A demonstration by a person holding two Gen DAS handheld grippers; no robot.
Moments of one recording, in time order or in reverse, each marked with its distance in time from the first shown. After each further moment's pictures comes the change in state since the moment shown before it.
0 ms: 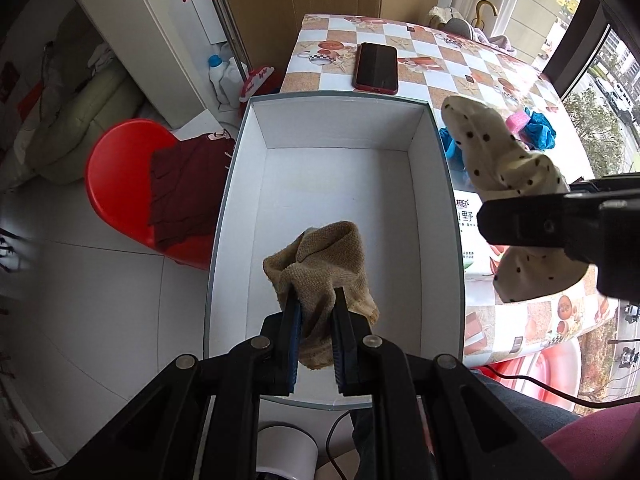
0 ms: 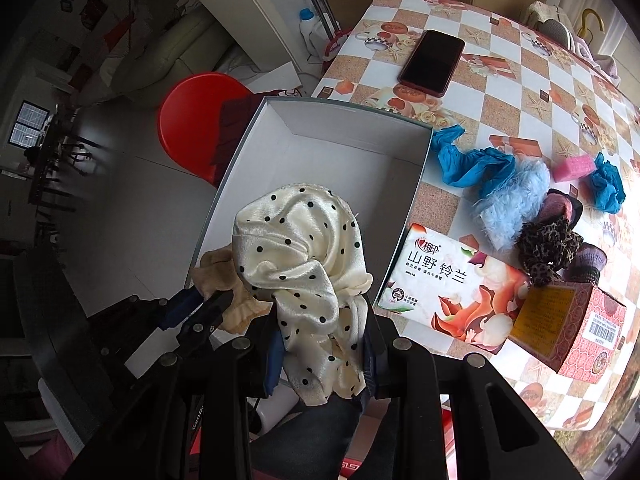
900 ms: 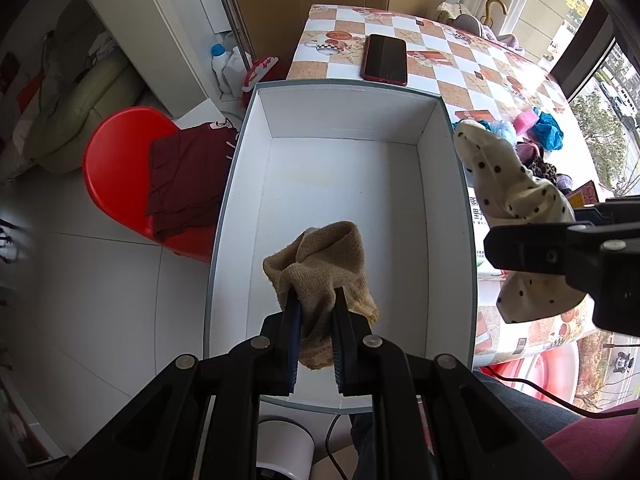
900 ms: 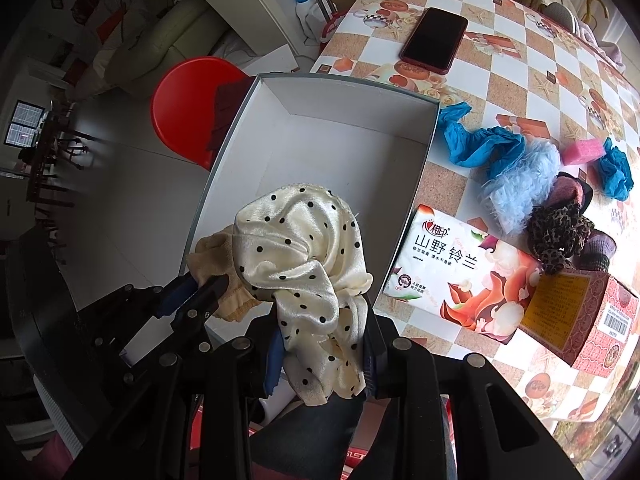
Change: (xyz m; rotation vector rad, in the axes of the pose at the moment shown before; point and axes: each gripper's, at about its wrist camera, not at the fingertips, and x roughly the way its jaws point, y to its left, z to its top) left arm 0.012 0.007 0.002 -0.031 0.032 -0.002; right arm 0.018 -0.003 -0.001 0.023 0.056 0.004
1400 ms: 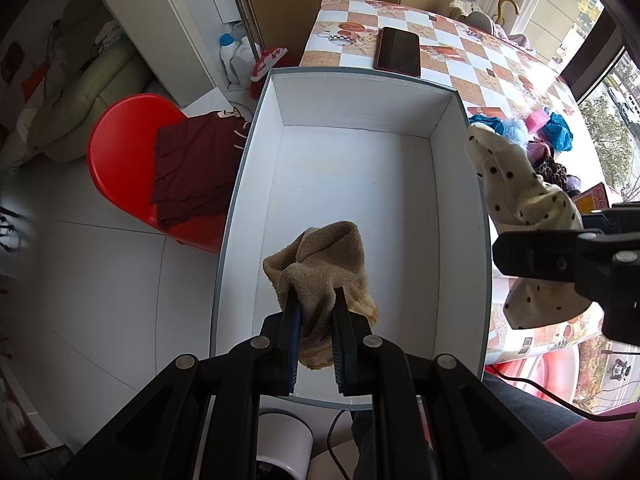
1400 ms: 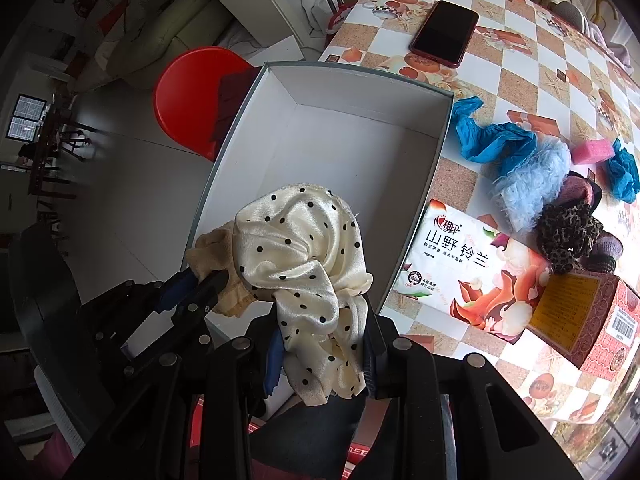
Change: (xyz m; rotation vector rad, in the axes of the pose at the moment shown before) left arm 0.006 0.008 -0.003 -0.027 0.028 0.012; right arm 0.009 0.006 0.001 -0.022 0.031 0.009
